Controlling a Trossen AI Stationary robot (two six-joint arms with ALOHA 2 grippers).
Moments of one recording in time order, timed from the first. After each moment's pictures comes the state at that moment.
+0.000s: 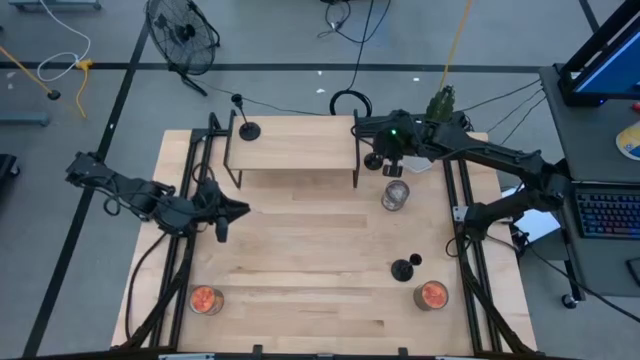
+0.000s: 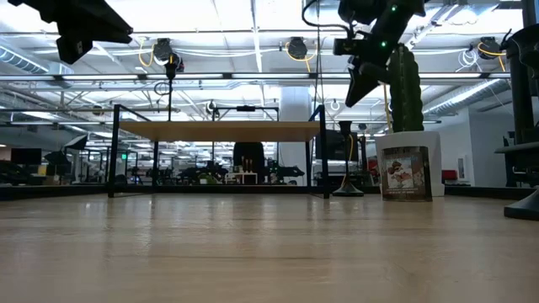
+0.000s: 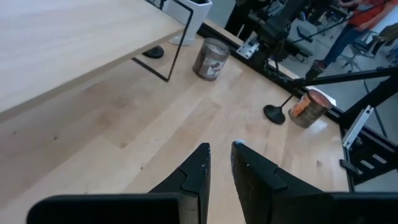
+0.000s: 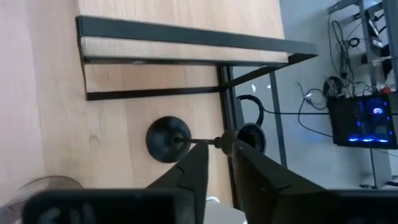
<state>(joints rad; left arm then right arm) -0.43 0.62 0.64 -0.50 -0.61 -0.77 -0.49 1.36 1.19 -0.72 0.26 -0.55</state>
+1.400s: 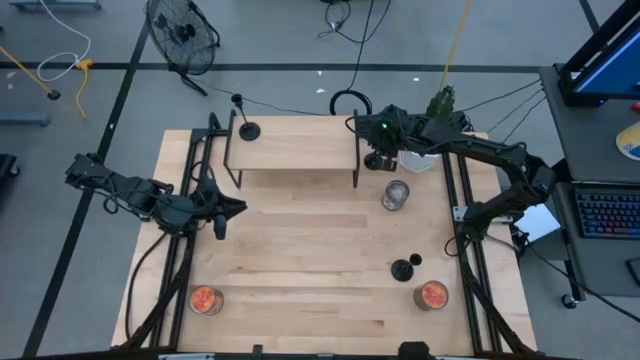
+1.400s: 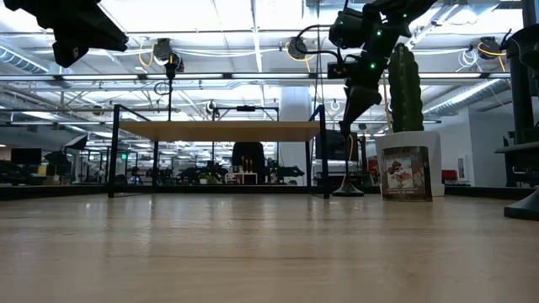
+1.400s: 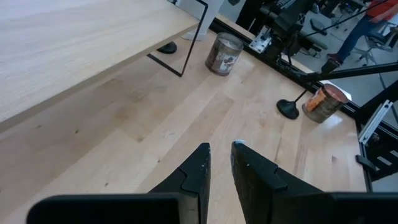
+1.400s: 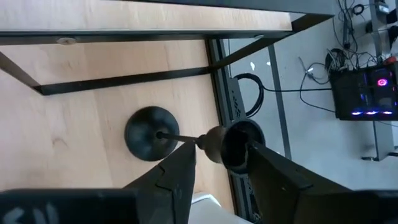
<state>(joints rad) -0.41 0.59 0.64 -0.58 -0.61 -0.77 -0.56 1.47 1.19 -0.66 0.27 -0.53</state>
